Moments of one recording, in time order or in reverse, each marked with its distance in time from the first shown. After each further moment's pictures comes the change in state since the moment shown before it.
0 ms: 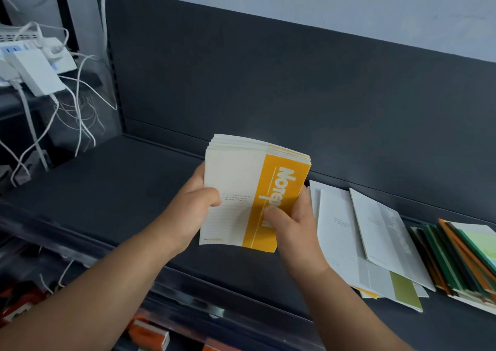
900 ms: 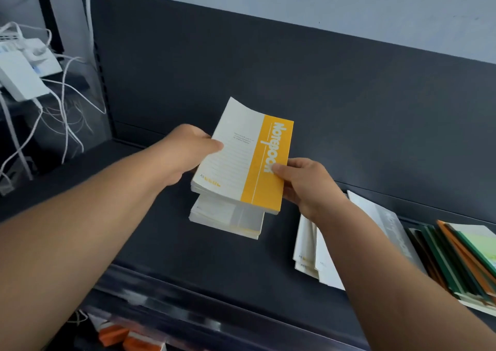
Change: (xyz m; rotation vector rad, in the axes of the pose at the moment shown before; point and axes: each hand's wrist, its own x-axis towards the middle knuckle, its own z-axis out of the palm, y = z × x) left_hand 0.074 0.061 -0.024 0.330 0.126 -0.155; right_hand 0.087 -0.036 -0.025 0.069 0.015 0.335
